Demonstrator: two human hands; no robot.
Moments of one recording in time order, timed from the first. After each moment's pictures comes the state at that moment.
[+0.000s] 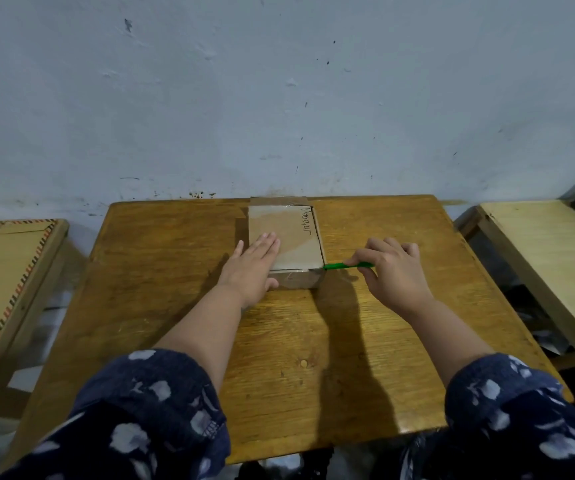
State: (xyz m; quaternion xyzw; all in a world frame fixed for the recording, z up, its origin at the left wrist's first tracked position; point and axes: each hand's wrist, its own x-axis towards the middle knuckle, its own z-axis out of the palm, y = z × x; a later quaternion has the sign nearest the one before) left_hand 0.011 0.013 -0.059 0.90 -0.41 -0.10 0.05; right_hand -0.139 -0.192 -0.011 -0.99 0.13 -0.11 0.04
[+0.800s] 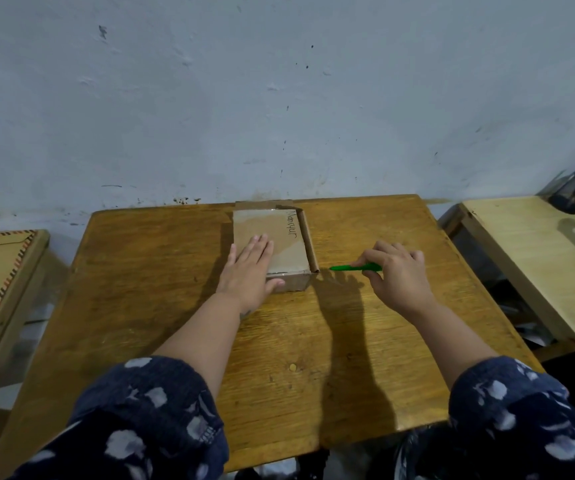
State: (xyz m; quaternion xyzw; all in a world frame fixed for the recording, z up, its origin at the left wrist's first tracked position) left_hand 0.002 -0.006 -0.062 0.91 -0.39 -0.09 0.06; right_hand -0.156 -0.214 -0.008 -0.97 0.19 -0.09 0.08
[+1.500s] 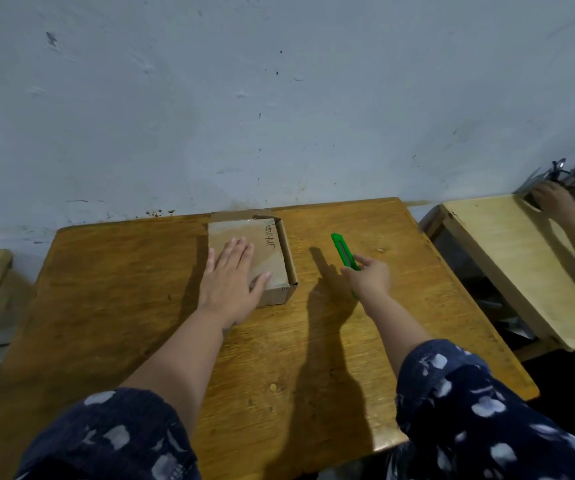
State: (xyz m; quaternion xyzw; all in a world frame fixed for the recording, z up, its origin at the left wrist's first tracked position) left_hand 0.005 -0.025 -0.061 0.93 -0.36 -0.03 0.09; right_hand -0.110 -0.231 -0.042 -0.70 0.53 -0.12 0.46
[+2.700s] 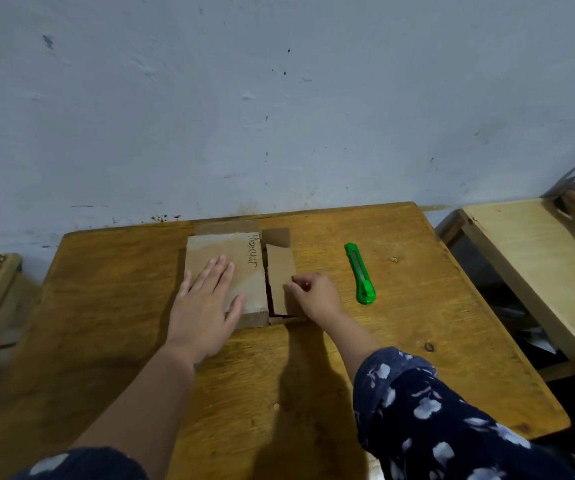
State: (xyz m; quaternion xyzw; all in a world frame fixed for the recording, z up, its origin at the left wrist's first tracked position) left_hand 0.010 0.019 -0.074 0.94 -0.34 0.00 0.06; right_hand -0.060 -0.175 -0.085 -0.85 0.35 0.01 0.39
